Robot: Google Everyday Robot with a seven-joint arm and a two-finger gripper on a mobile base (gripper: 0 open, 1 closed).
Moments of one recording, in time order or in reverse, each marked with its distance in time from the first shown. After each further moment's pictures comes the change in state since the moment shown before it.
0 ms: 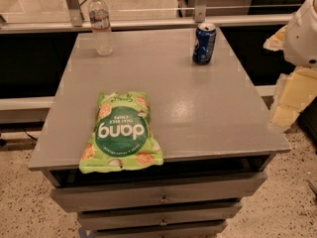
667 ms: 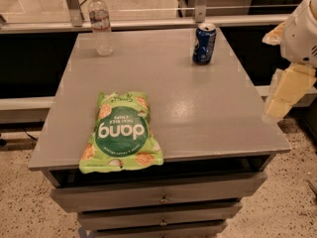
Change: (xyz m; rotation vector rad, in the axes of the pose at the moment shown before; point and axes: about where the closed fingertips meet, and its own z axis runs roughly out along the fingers) arm 0.001 -0.021 0.009 0.051 -0.027 0.003
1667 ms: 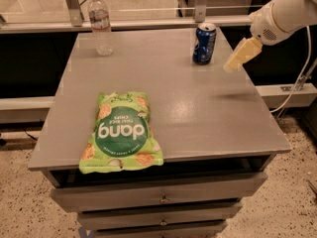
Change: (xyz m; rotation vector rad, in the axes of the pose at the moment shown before) arm -0.010 -0.196 0.109 0.226 -0.282 0.211
